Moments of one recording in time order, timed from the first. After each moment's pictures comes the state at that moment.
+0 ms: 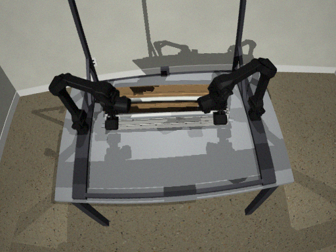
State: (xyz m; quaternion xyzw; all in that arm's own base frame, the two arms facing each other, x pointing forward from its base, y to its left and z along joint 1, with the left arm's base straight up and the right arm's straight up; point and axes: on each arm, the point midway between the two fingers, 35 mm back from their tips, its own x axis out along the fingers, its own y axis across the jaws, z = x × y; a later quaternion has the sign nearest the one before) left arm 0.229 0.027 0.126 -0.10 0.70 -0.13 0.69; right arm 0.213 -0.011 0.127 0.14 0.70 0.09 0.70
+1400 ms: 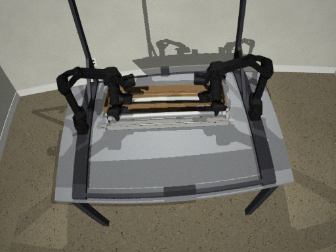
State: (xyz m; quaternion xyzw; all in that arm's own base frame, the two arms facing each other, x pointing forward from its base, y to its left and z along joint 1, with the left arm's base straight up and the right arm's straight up) left arm 0.228 -0.010 0.072 0.15 0.69 0.13 0.69; right arm 0.215 0.028 0.073 -0.12 0.70 -0.16 0.68
